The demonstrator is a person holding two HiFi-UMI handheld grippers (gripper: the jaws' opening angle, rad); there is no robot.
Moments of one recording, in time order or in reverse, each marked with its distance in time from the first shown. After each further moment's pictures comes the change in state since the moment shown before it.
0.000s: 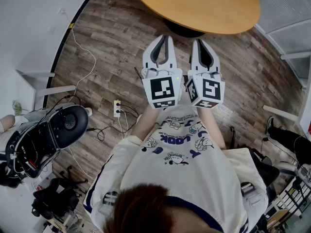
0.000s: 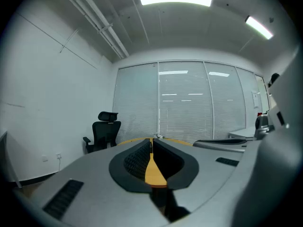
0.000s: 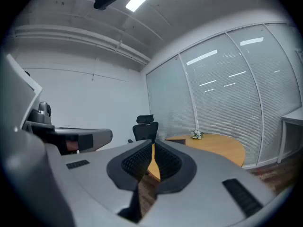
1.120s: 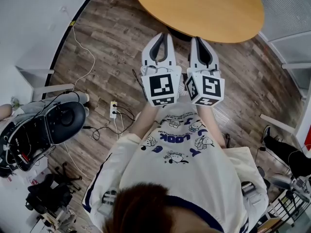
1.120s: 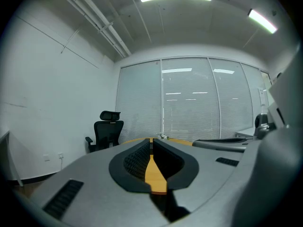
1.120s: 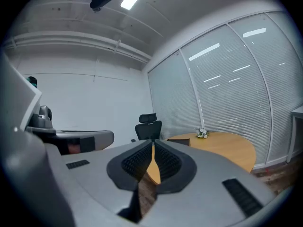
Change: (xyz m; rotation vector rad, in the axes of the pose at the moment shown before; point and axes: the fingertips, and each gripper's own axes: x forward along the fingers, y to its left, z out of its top) left arm 0.019 0.005 0.011 -0.007 -0.027 0.062; right arm 0.025 -0.004 0.015 -0.001 -0.007 0.080
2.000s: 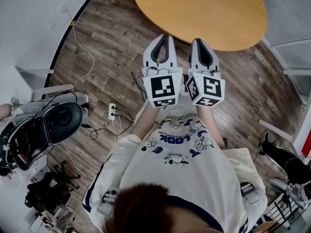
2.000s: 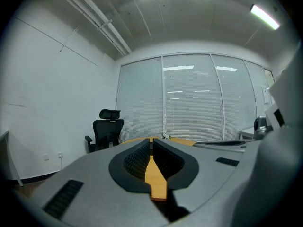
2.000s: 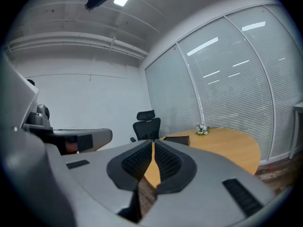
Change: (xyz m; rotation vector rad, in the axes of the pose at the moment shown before) left arm 0.007 -0.003 0.009 -0.005 -0.018 0.021; right arm 0.008 -0.008 0.004 0.014 0.009 0.010
